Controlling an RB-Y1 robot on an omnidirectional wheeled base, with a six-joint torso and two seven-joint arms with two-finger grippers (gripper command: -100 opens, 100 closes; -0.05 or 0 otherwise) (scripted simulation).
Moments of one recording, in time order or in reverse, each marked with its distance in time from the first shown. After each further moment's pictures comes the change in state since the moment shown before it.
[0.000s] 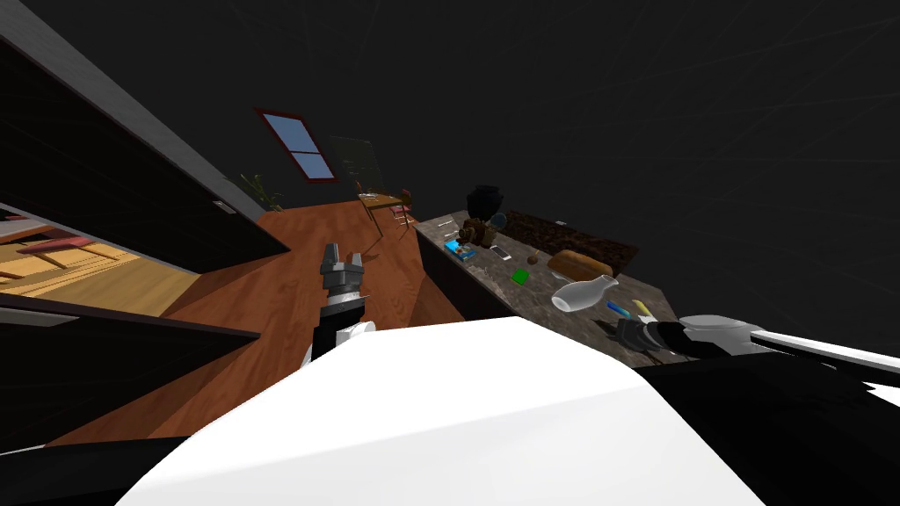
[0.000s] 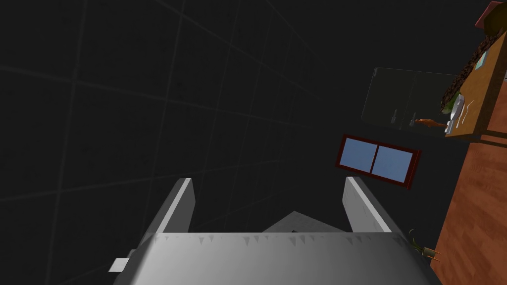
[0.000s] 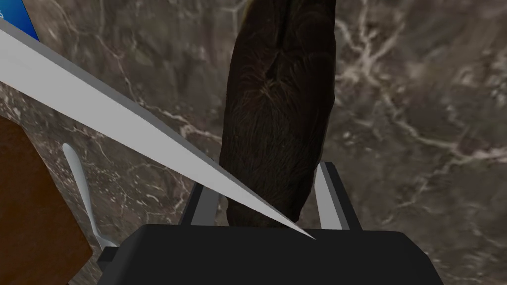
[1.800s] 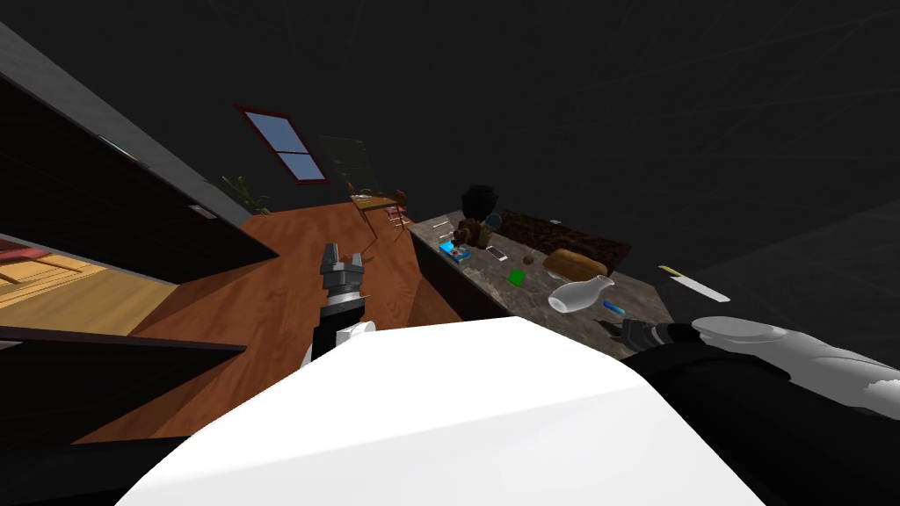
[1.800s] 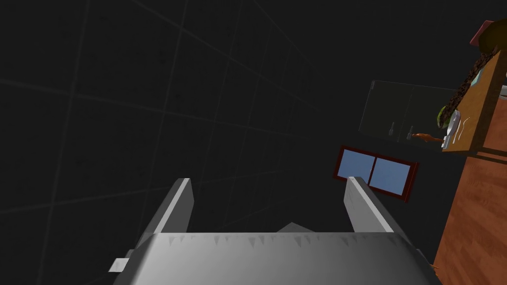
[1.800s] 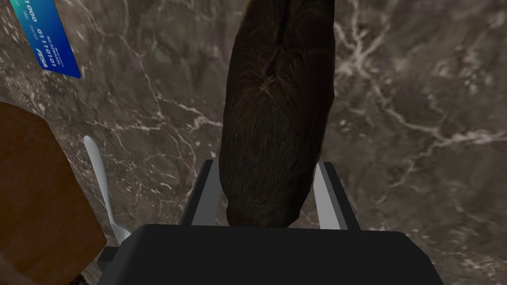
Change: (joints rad) left arm 0.000 0.000 0.000 0.000 0.000 0.000 0.000; right arm 0.485 -0.142 -0.400 -0.466 0.098 0.171 -0.167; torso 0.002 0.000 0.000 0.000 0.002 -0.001
